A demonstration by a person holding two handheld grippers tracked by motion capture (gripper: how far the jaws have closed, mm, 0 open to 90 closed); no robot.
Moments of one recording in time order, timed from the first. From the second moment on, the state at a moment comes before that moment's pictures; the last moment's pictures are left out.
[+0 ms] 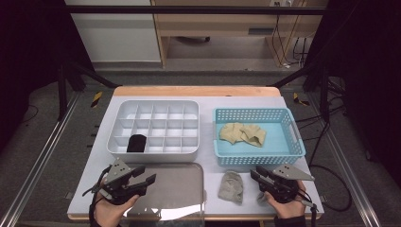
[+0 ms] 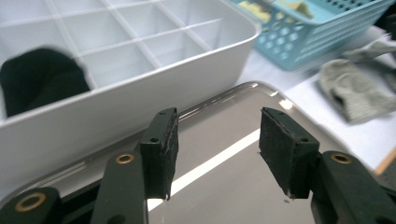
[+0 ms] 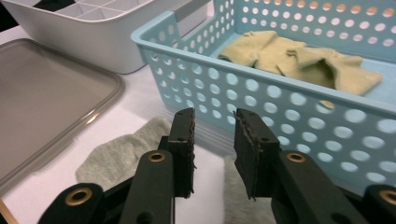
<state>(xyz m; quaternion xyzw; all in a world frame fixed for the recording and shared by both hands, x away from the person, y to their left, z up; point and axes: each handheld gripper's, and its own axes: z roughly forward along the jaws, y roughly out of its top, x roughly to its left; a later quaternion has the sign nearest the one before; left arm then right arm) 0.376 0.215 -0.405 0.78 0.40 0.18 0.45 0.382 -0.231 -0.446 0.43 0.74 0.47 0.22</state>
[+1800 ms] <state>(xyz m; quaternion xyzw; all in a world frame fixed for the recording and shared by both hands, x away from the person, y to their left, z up) 0.401 0.016 -0.469 0.88 0.31 0.07 0.36 0.398 -0.206 -0.484 0.43 0.77 0.45 0.14</state>
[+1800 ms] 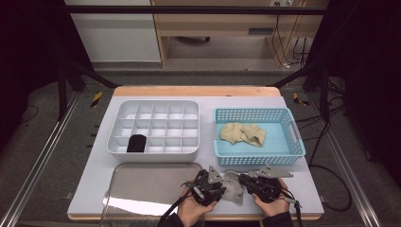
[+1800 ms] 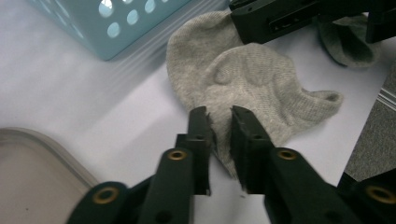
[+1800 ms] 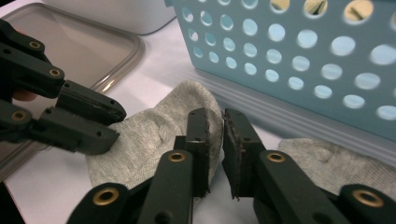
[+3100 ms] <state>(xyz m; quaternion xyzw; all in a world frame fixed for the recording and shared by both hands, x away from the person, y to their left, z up) 0.408 0.072 -0.444 0.78 0.39 0.12 0.47 0.378 -0.188 -0.467 0.36 0.77 0.51 0.12</state>
